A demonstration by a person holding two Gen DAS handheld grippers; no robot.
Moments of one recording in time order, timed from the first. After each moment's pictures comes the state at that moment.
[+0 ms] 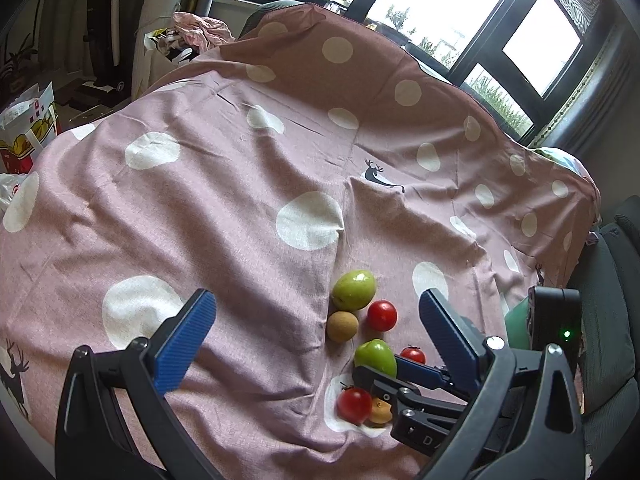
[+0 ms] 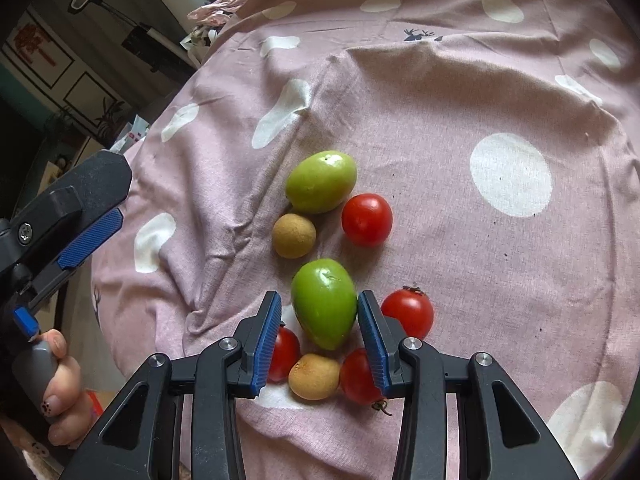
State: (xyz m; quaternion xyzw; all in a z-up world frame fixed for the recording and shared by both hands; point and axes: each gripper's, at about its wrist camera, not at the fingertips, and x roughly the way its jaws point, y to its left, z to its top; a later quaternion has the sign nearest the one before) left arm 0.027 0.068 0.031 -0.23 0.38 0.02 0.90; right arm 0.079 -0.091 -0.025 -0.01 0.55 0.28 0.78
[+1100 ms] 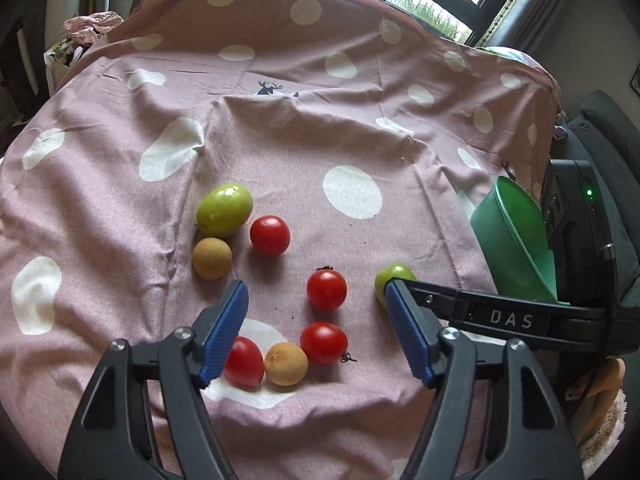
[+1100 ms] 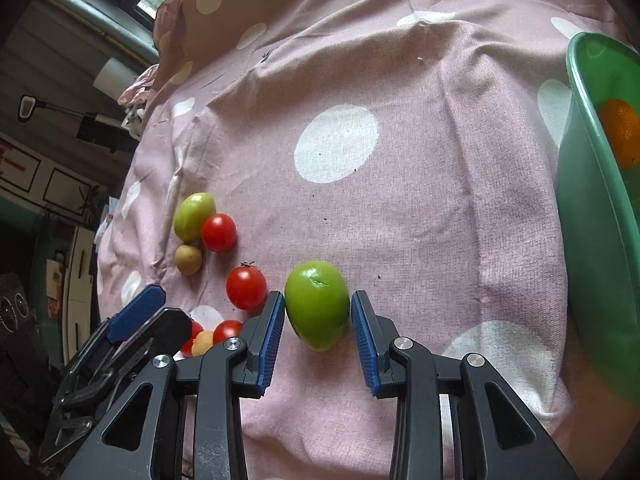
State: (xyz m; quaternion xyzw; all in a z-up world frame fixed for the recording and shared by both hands) left arm 0.038 -0.031 -0.002 -0.14 0.44 -0.10 0.88; right arm 0.088 -0.210 -0.027 0.13 0.57 0.19 0.79
